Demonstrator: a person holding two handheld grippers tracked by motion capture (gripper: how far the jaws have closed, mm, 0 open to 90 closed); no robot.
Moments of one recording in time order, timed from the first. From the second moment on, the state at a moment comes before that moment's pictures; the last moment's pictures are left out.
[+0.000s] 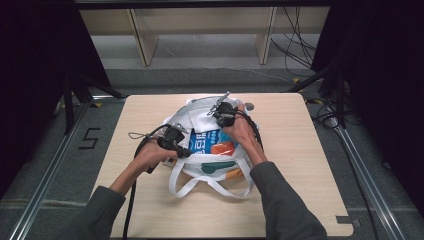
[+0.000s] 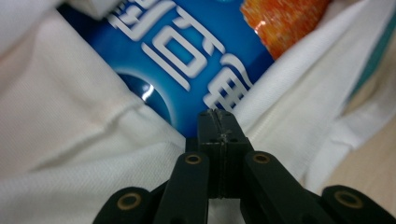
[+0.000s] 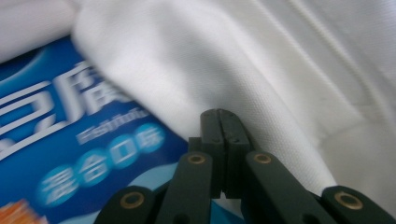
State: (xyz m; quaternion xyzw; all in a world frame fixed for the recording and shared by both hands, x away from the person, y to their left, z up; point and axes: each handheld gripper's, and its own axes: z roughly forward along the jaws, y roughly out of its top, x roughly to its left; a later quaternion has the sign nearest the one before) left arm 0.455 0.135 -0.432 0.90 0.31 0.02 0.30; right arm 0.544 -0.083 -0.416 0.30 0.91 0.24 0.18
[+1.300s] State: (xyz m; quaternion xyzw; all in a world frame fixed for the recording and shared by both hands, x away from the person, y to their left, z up) left arm 0.527 0.156 -0.431 0.84 0.44 0.11 0.31; right arm 0.510 -0.200 -0.447 0.38 0.88 0.24 0.14
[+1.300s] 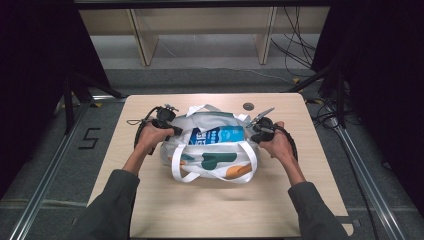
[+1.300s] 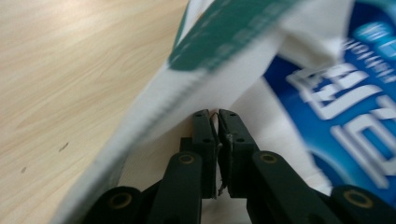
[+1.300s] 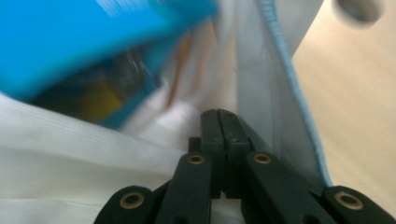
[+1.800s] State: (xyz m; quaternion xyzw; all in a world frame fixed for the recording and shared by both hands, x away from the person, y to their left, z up) left arm 0.557 0.122 -0.406 0.81 0.45 0.13 0.35; right arm 0.463 -0.167 -0.410 0.28 0.90 0.32 0.09
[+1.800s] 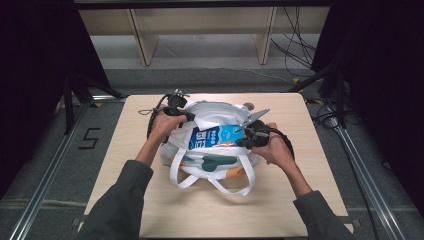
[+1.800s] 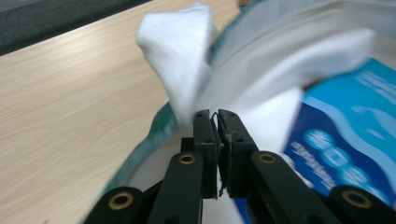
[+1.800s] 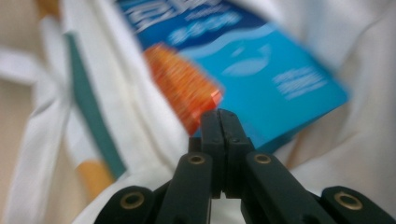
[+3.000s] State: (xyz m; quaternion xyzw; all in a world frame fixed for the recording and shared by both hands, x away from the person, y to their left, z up) left arm 0.502 0.190 -0.439 0.82 0.43 0.13 0.36; right arm 0.554 -0.171 -0.439 0.37 0.86 0.28 0.19
